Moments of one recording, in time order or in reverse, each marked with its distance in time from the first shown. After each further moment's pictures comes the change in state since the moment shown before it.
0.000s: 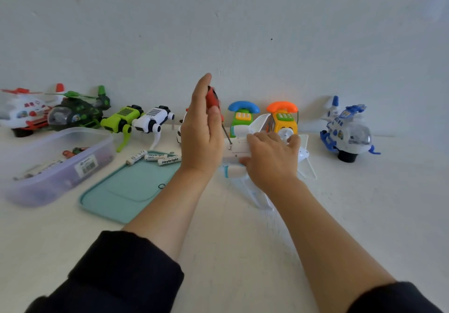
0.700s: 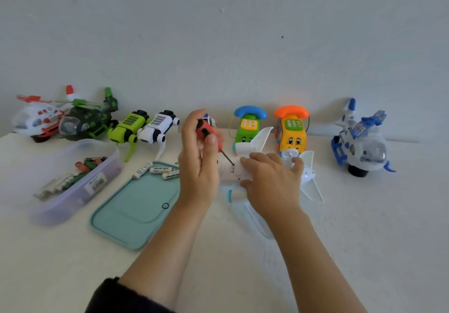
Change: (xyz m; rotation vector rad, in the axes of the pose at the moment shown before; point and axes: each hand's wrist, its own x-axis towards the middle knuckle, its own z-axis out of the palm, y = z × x) left_hand 0.006 0.011 -0.001 -0.157 -0.069 -0.200; right_hand 0.002 0.004 -0.015 0.181 -0.114 -0.032
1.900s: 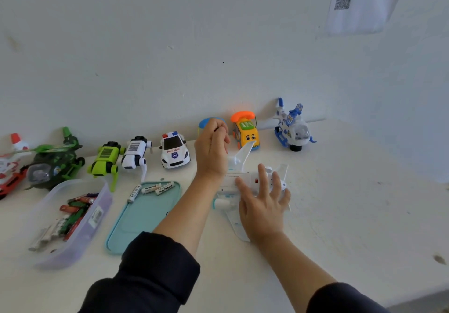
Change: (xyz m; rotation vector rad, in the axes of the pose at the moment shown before) left_hand 0.030 0.050 0.018 -0.325 -0.270 -0.344; right_hand -0.091 -0.034 0.023 -0.120 0.394 0.338
